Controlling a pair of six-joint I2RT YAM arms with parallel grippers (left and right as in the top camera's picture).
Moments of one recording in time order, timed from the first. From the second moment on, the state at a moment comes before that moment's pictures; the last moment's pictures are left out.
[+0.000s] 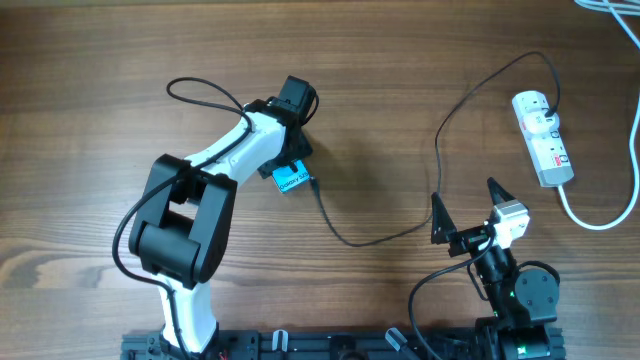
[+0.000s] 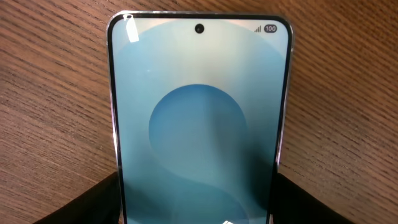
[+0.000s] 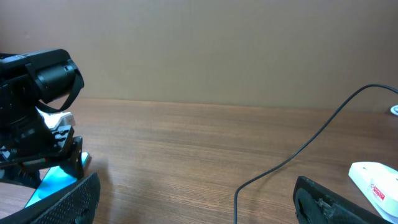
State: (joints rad) left arm -0.42 2.03 1.33 -0.71 -0.15 -0.91; right arm 0.10 0.02 0.01 0.01 -0.17 0.06
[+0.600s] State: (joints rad) left arm -0.38 2.02 1.33 -0.69 -0.01 -0.79; right arm 0.10 0.02 0.01 0.03 -0.35 0.11
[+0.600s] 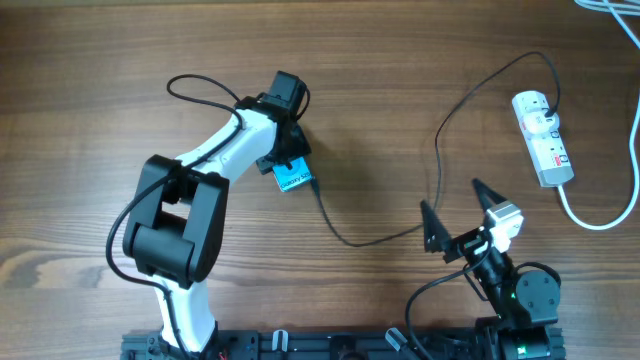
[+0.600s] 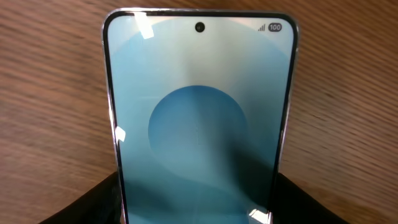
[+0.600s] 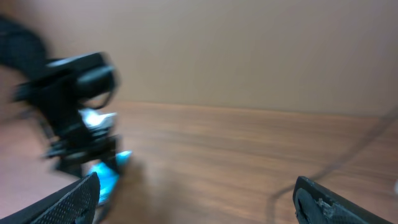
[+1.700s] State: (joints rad) left arm -0.26 2.03 1.29 -0.67 0.63 -0.57; right arm 0.15 1.51 1.17 -0.85 -0.71 0.02
